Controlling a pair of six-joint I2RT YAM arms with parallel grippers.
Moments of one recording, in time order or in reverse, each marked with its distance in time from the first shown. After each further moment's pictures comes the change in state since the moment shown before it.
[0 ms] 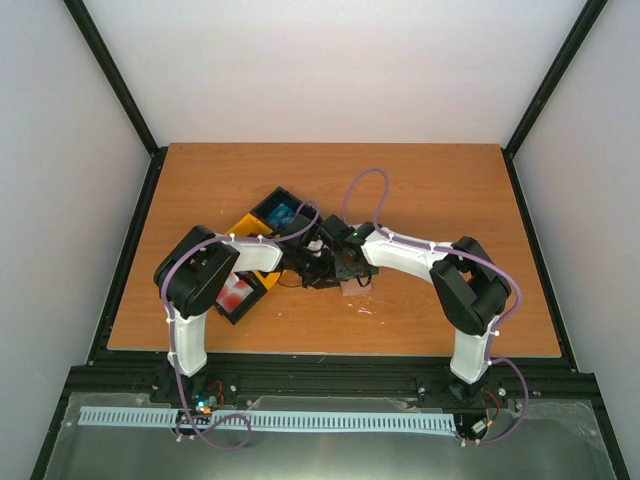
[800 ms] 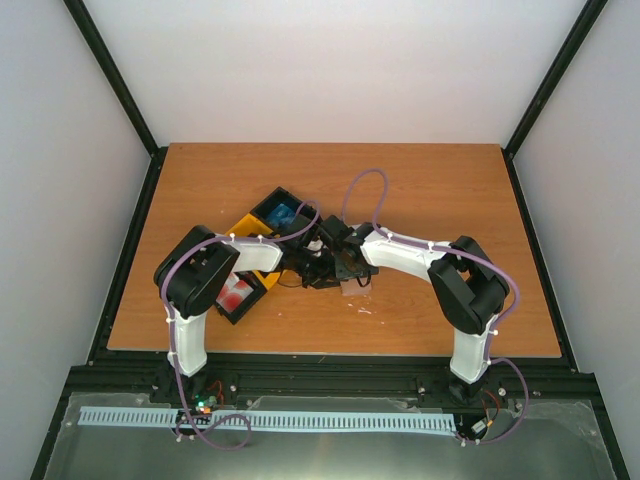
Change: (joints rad) left arm 0.000 0.000 0.000 0.000 0.001 0.002; right arm 0.000 0.013 0.001 0.002 0.000 0.000
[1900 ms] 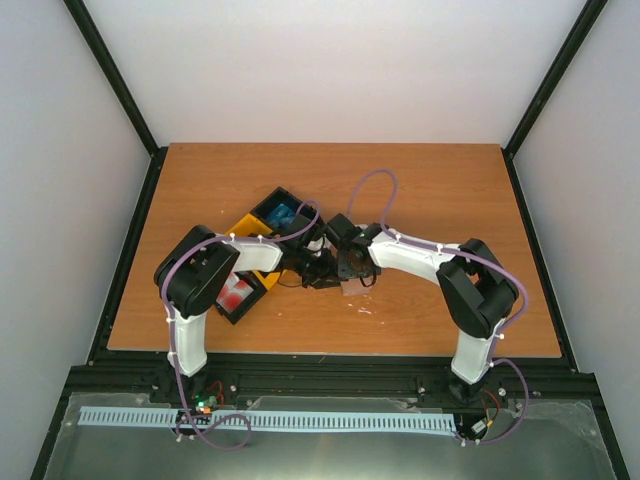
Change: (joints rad) left arm 0.000 0.003 0.001 0.000 0.006 0.008; right arm -0.019 -0.051 -0.038 0.043 -0.029 0.008
